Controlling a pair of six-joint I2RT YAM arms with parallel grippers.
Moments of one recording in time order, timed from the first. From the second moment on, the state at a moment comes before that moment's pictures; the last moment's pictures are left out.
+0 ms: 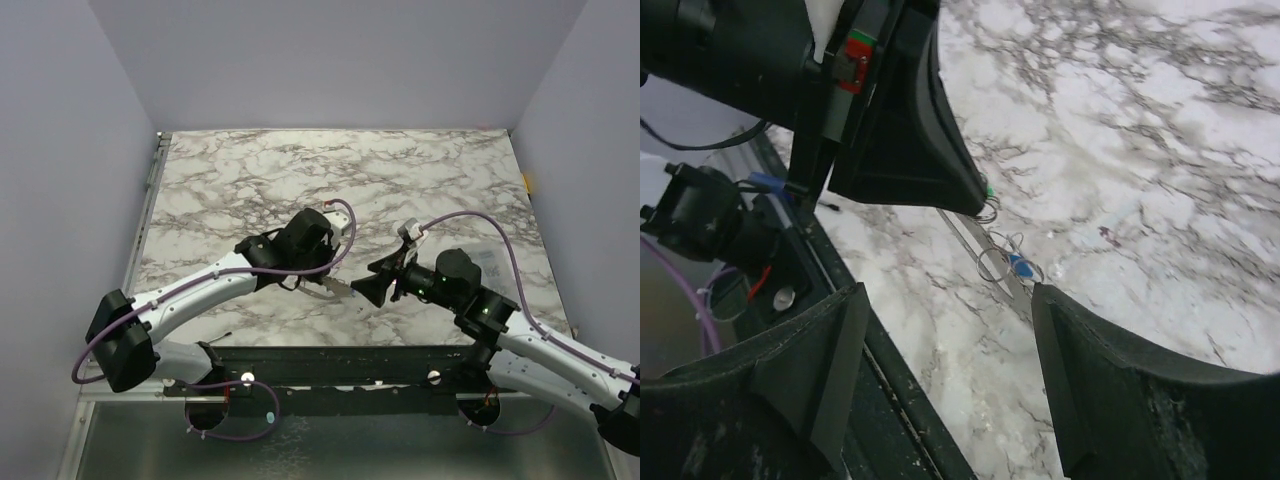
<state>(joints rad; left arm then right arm) -0.89 1.33 1.03 -0.52 0.01 -0.19 0.85 0.75 0.52 0.01 -0.12 0.35</state>
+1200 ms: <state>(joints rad) -0.89 0.99 0.85 -0.24 0.25 -0.18 0.85 1.00 0.53 0.34 -0.43 0.15</state>
